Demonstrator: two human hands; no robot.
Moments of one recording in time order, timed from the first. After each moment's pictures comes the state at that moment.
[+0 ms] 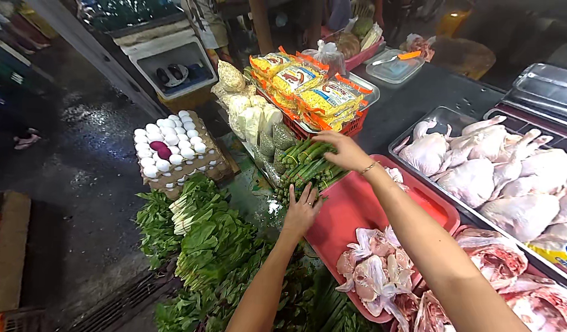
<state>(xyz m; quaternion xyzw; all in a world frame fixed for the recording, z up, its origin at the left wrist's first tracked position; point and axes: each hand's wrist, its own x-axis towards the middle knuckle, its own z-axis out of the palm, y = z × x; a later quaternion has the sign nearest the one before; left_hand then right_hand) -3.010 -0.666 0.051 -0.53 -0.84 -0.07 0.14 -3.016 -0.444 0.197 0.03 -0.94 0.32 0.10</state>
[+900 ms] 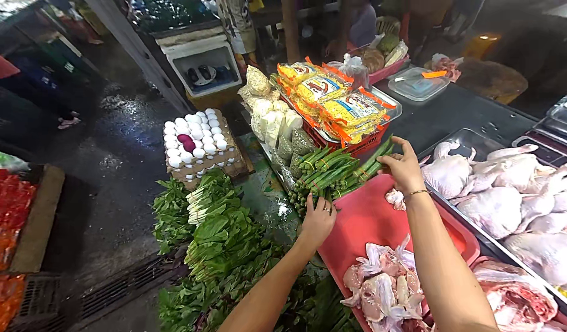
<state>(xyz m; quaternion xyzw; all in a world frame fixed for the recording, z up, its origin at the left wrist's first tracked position) -2.982 -0.653 0.085 -0.47 -0.88 -0.01 0.08 -2.965 -0.408 0.190 -0.28 -0.70 0.61 0.22</state>
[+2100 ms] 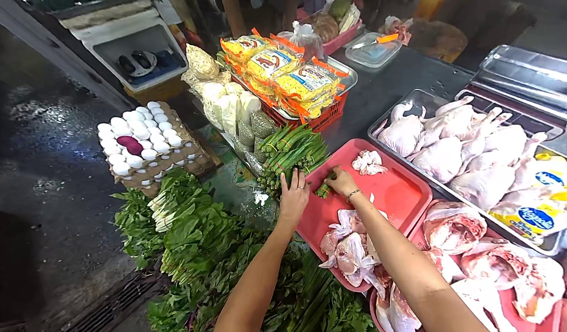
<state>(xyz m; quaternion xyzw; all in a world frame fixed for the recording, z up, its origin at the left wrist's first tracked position) -2.983 -0.631 0.057 -0.45 -0.89 0.08 0.05 -2.930 -0.449 0.075 -0.35 -0.84 0.41 -0.08</state>
